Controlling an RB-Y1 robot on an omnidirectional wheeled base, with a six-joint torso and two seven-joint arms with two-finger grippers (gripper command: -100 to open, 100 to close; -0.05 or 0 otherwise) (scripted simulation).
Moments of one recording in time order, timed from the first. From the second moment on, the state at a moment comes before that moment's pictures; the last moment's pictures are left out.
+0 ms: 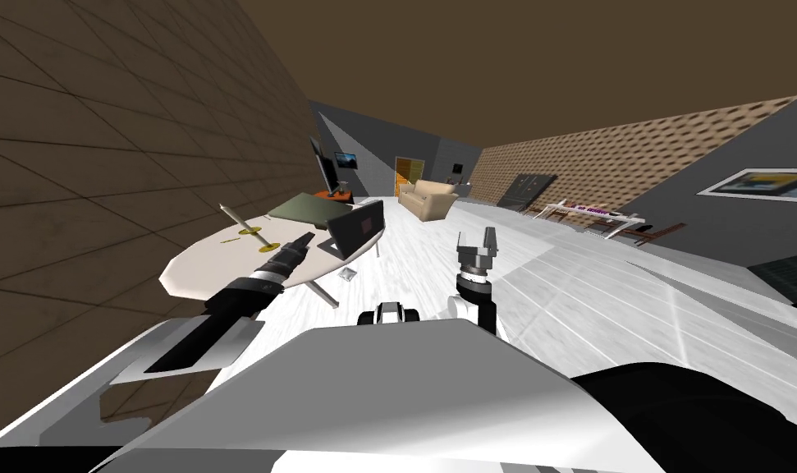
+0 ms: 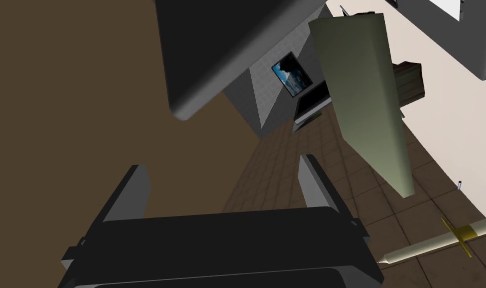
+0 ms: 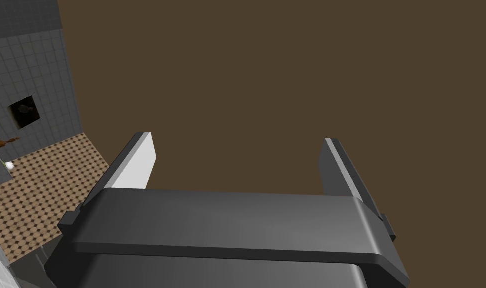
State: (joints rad) left arm 0.65 0.65 0.23 -2.45 -0.15 0.16 0.19; right arm 0.48 -0.03 -0.05 -2.30 -0.04 -0.59 -0.07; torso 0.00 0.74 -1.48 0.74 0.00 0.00
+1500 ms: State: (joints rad) left arm 0.70 0.89 0.31 -2.59 -0.16 0.41 0.28; right arm 0.48 -0.03 -0.05 -2.30 -0.04 -0.59 -0.07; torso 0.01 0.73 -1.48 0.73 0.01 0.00
